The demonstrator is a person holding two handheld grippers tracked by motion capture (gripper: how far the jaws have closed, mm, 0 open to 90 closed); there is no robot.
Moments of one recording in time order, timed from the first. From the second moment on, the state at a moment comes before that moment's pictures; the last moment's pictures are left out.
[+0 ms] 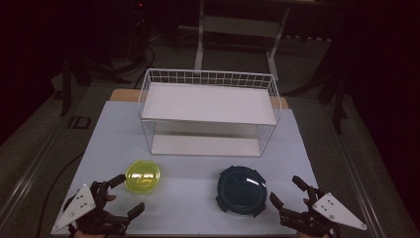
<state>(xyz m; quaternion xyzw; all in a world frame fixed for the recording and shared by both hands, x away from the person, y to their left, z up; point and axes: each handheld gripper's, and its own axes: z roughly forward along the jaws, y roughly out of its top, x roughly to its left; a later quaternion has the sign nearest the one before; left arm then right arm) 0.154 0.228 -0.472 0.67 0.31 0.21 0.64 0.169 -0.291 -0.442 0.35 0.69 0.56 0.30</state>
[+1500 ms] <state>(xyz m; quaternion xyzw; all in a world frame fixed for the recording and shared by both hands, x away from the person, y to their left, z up) 0.155 0.225 -0.473 0.68 0.30 0.20 0.64 0.200 -0.297 -0.484 0.38 0.81 0.43 0.13</state>
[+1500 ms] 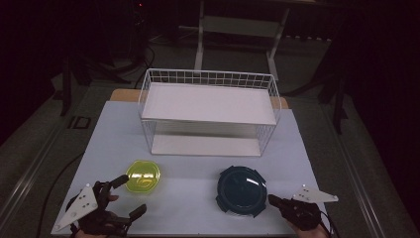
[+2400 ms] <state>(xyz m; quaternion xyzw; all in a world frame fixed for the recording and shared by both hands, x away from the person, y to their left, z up) 0.157 0.222 -0.474 0.68 0.29 0.20 0.64 0.208 -0.261 -0.492 0.34 0.82 0.45 0.07</state>
